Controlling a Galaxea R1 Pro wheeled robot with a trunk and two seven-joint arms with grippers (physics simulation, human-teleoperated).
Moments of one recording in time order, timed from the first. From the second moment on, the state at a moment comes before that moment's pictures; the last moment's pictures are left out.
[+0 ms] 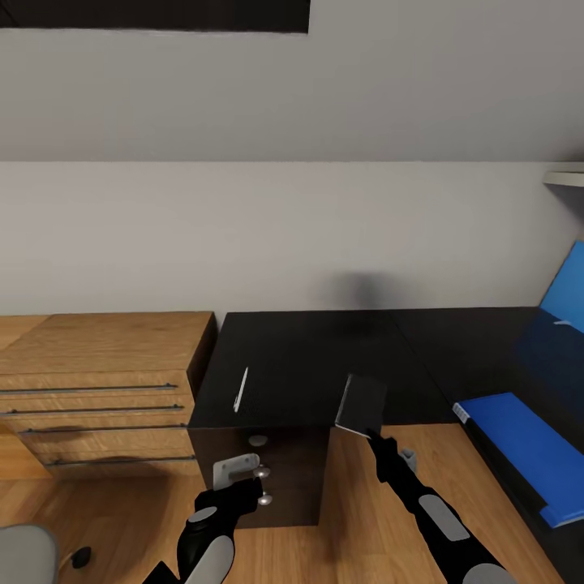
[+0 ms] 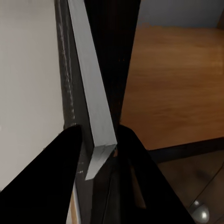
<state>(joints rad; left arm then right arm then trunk) -0.19 0.02 -0.57 -1.51 0.76 0.50 0.90 -0.51 -0.04 -0.05 -0.50 -1.33 0.25 0.45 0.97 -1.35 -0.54</state>
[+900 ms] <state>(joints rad) -0.19 0.02 -0.57 -1.51 0.76 0.50 0.91 -0.39 -0.04 -0.05 -1.06 -1.32 0.25 -0.16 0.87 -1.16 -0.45</state>
